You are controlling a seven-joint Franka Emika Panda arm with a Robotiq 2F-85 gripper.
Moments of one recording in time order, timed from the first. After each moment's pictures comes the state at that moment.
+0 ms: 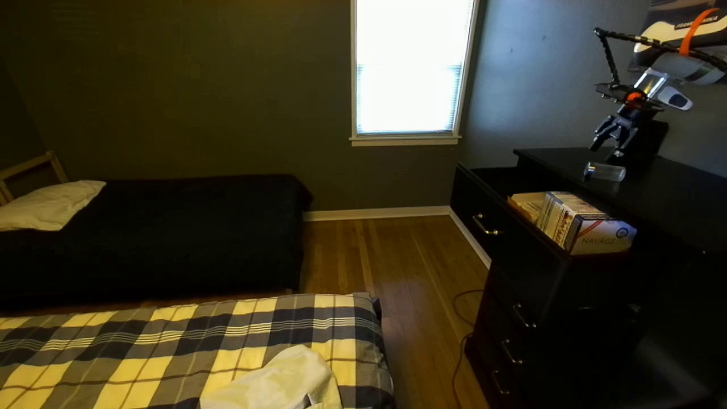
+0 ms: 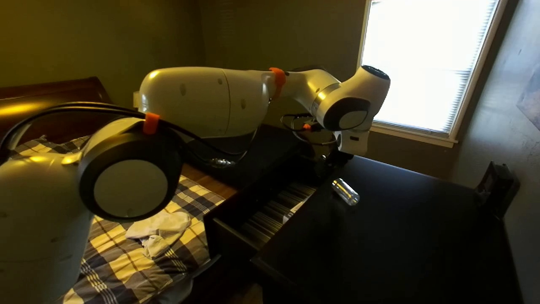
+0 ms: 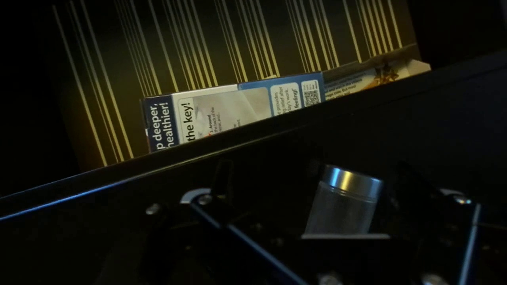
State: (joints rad) arm -0.18 0.45 -0.22 -1.26 0.40 1.74 1.39
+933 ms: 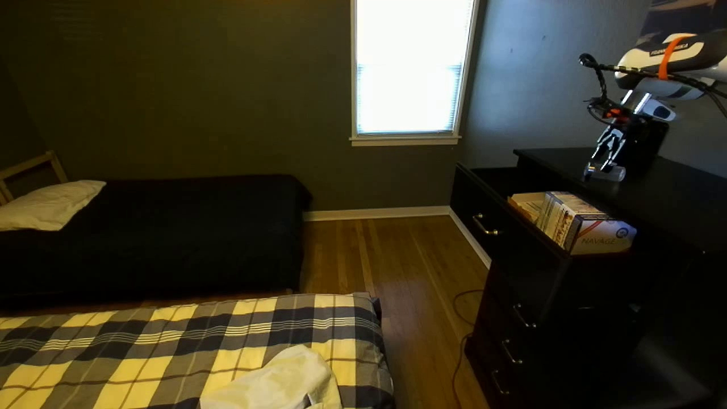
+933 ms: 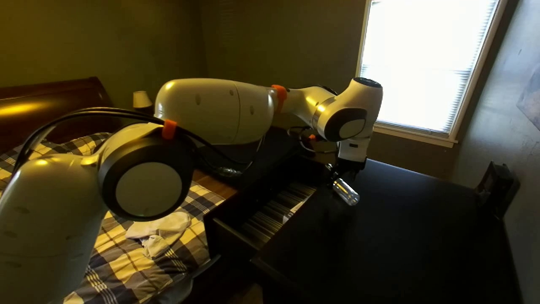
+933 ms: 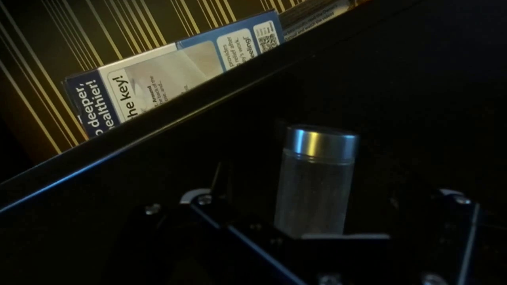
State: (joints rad) arm -0.16 0.51 -0.23 -1.26 0.28 1.87 1.57
